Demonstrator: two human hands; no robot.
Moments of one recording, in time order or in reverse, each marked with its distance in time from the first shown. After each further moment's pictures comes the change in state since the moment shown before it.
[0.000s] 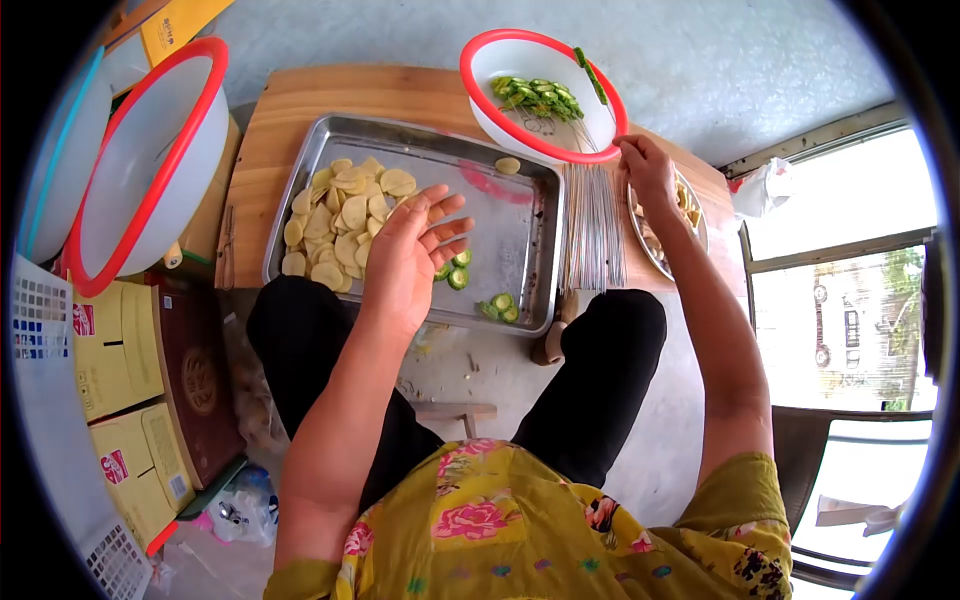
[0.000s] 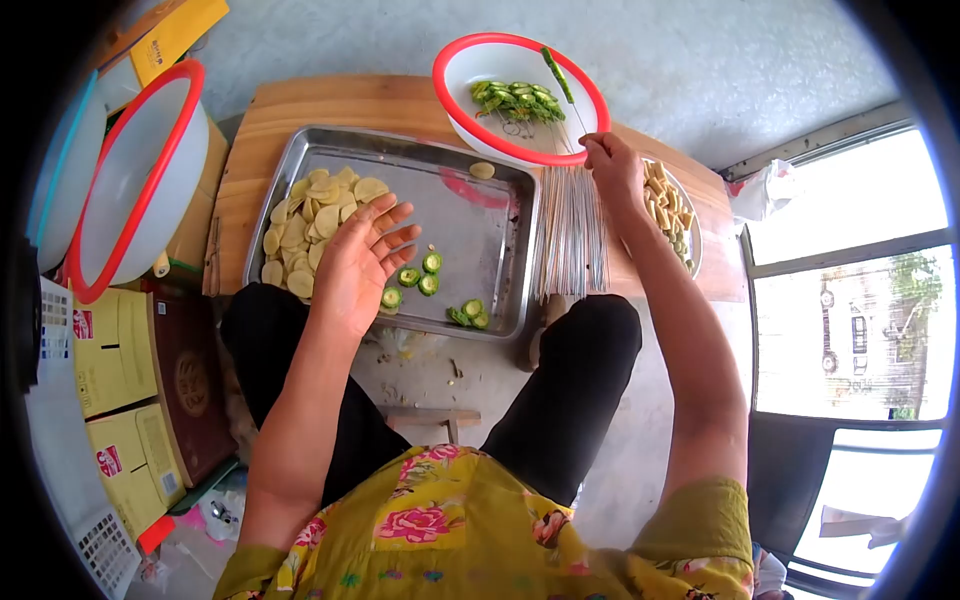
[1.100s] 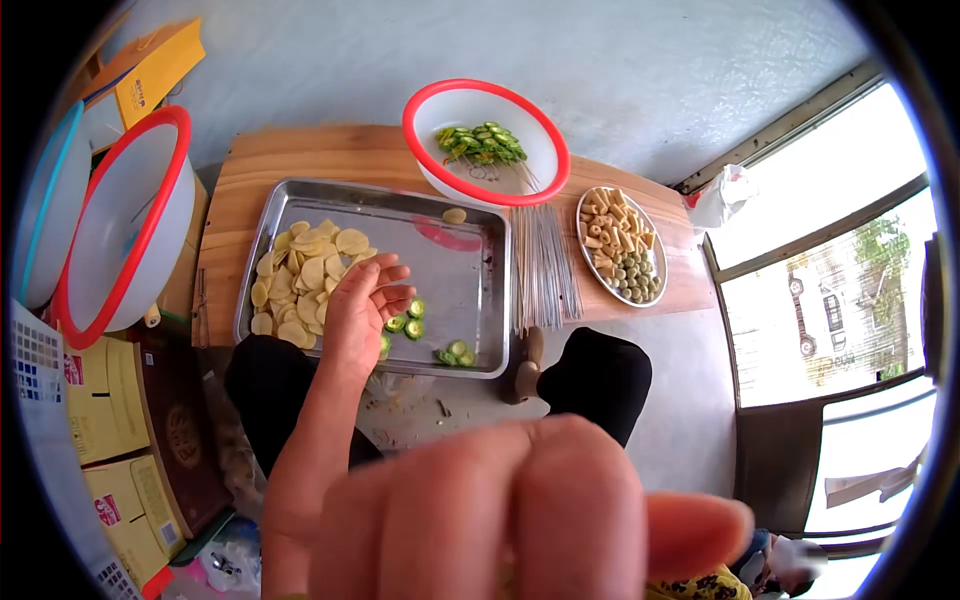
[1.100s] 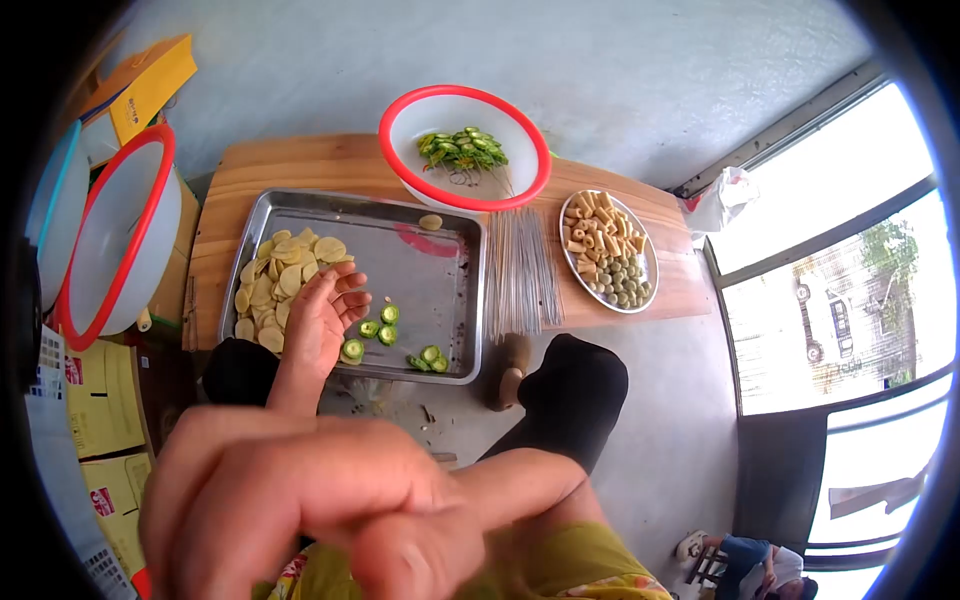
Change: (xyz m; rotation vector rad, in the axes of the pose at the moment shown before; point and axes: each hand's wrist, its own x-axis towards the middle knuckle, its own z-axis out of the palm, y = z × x) left_hand 0.009 -0.011 -0.010 0.090 -0.017 0.002; right_hand -0.223 -0.252 0.003 1.481 -0.775 -0.672
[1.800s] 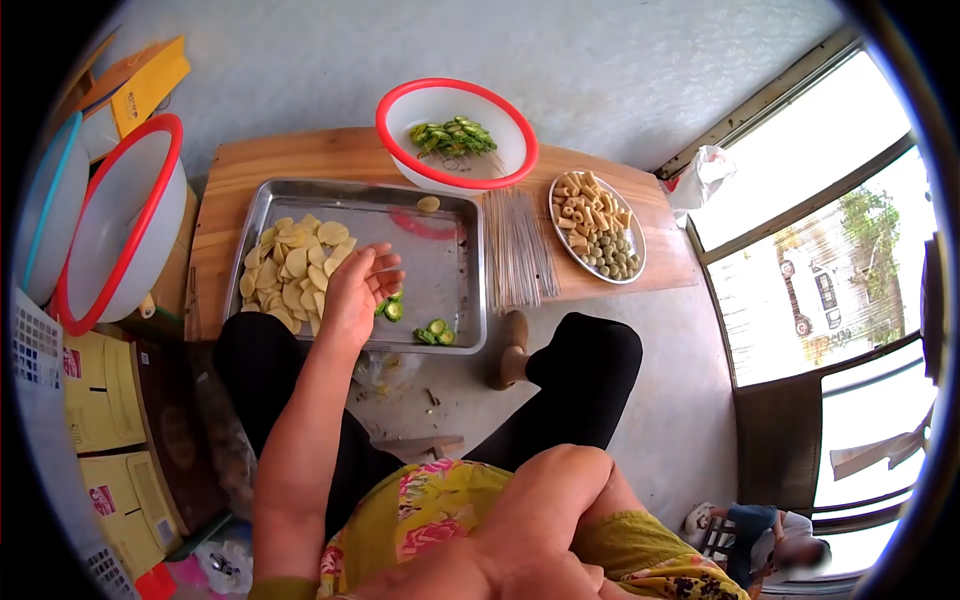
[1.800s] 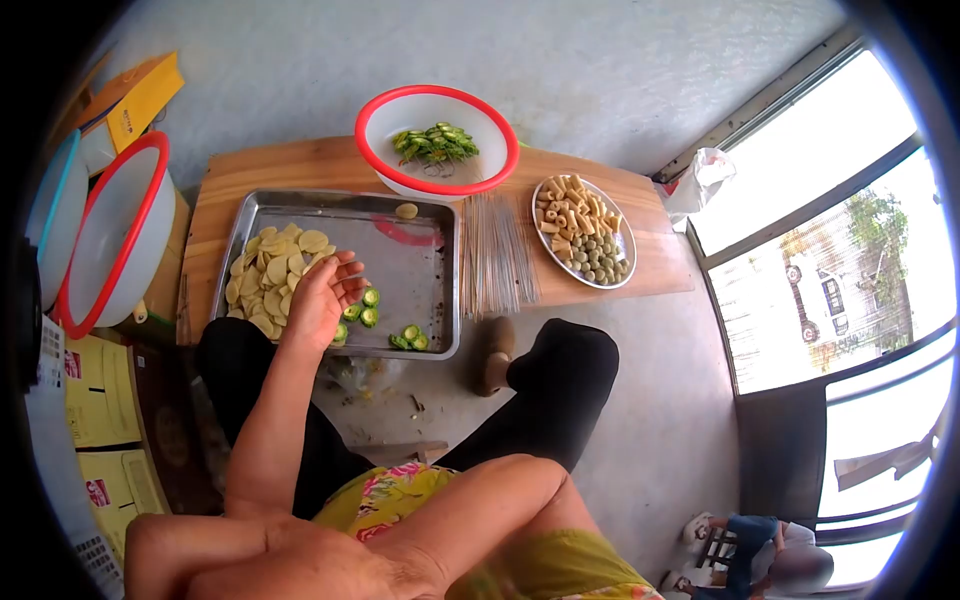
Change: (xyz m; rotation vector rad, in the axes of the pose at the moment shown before) left_hand 0.007 -0.032 -0.005 0.029 -0.056 -0.064; right_hand -0.063 -0.005 0.080 0.307 -0.176 -0.313
